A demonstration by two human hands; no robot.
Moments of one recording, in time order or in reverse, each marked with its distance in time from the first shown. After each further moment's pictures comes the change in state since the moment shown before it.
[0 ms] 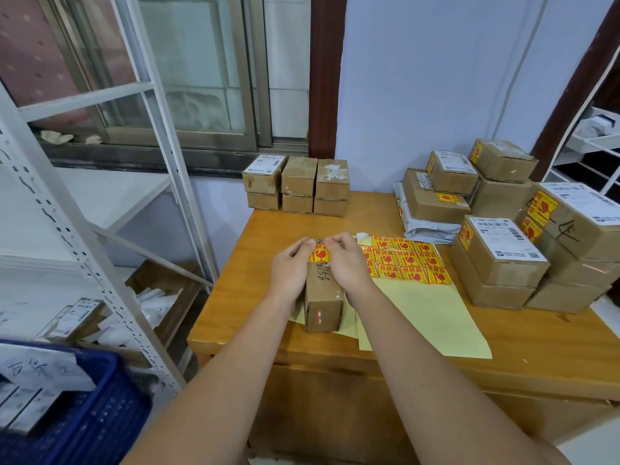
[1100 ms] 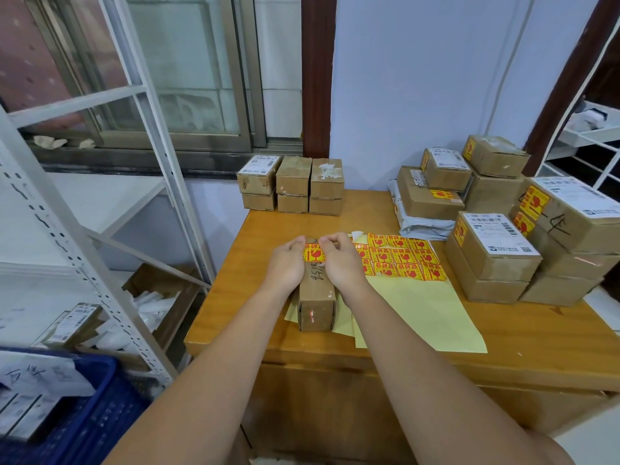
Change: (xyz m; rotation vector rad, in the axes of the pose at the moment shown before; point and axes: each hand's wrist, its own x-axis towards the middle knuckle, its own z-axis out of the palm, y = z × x) left_hand 0.002 0.018 0.001 0.344 -0.050 0.005; right_hand -0.004 0.000 0.000 -0.021 0.027 -0.006
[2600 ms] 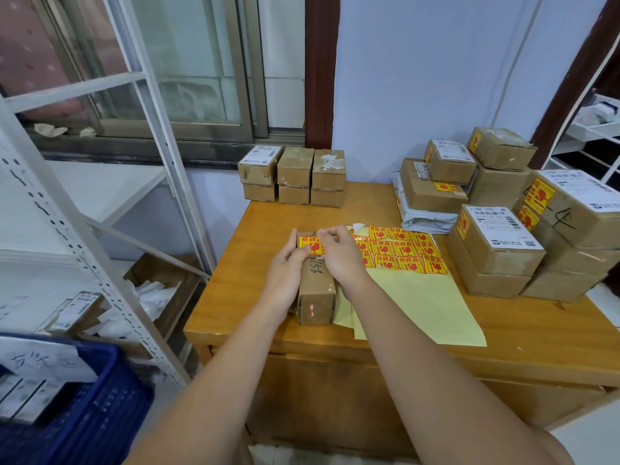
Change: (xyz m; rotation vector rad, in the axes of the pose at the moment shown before) left_hand -0.030 -0.021 -0.001 -0.304 -0.057 -0.011; right_hand -0.002 0.002 -0.001 0.034 -0.040 0.034
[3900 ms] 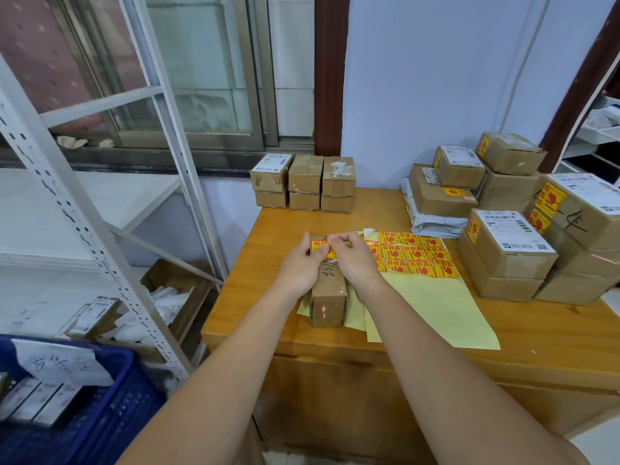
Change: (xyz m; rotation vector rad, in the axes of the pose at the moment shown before) left_hand 0.014 0.020 -0.001 0.426 -0.041 0.038; right_hand 0.003 0.004 -0.002 0.016 -0.022 0.007
